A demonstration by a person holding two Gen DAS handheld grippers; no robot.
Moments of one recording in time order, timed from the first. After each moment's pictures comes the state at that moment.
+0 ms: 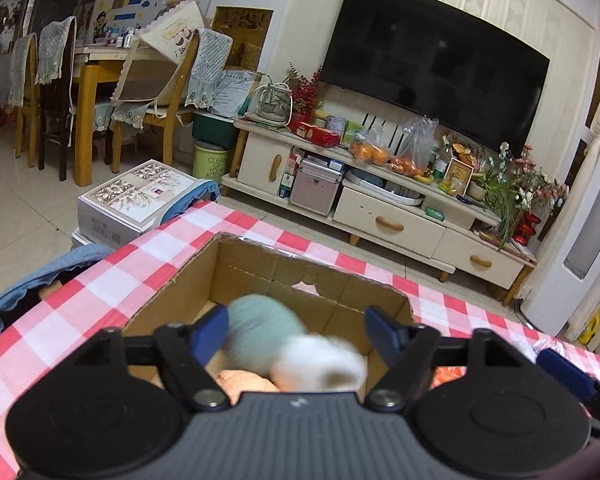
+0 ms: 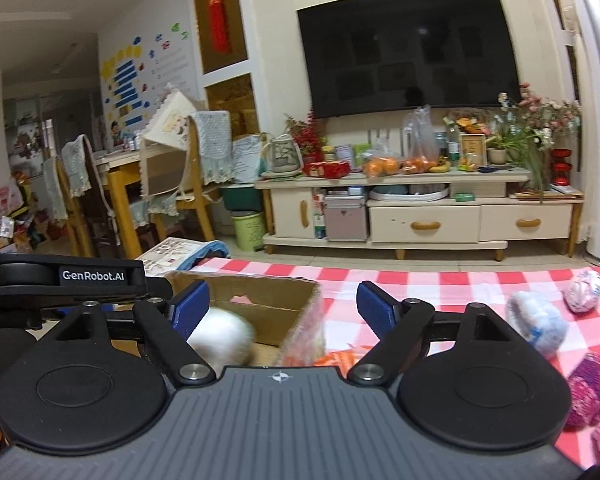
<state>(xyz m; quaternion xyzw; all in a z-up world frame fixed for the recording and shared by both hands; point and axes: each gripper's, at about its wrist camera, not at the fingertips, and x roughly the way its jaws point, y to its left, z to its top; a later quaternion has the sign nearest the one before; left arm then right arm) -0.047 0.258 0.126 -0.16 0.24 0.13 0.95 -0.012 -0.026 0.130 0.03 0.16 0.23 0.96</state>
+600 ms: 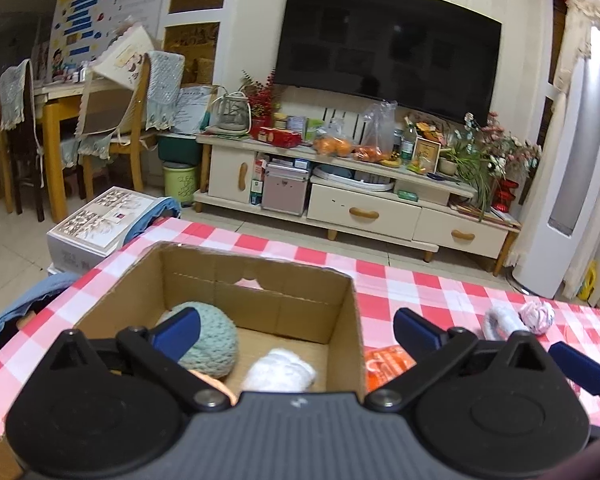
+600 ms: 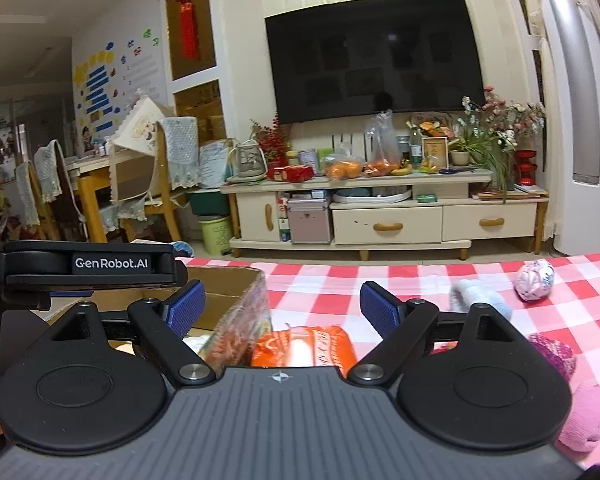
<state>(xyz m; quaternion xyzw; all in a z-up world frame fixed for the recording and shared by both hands) -0.037 0.204 0.127 -0.09 0.23 0.10 0.96 -0.025 -0.046 0.127 0.03 0.16 0.19 0.97</state>
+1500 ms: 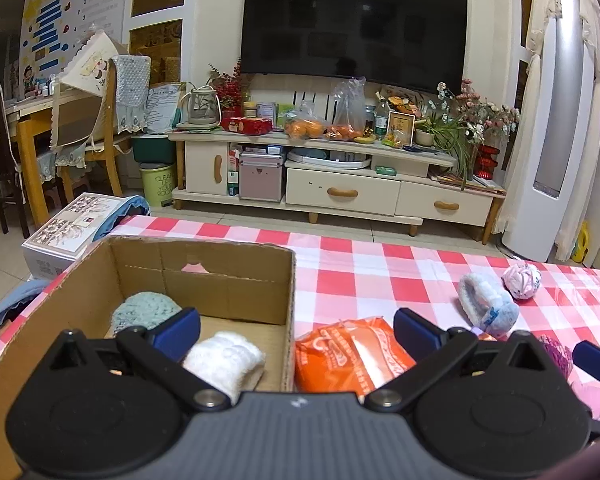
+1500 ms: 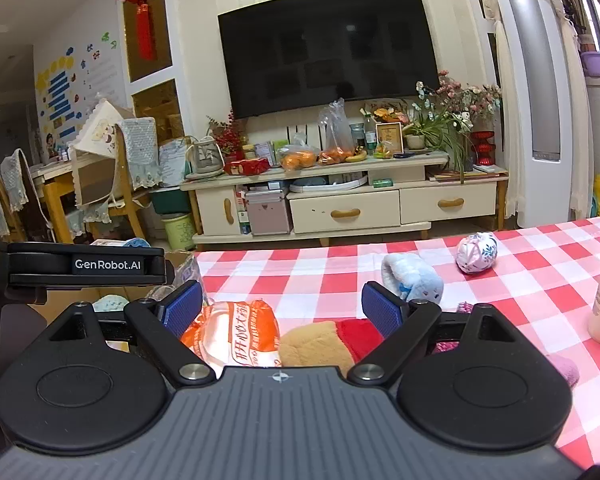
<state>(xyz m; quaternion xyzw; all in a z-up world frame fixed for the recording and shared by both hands) -0.029 0.157 0.119 -0.04 0.26 0.07 0.96 -0.030 -0.044 0.115 0.05 0.18 0.12 0.98</state>
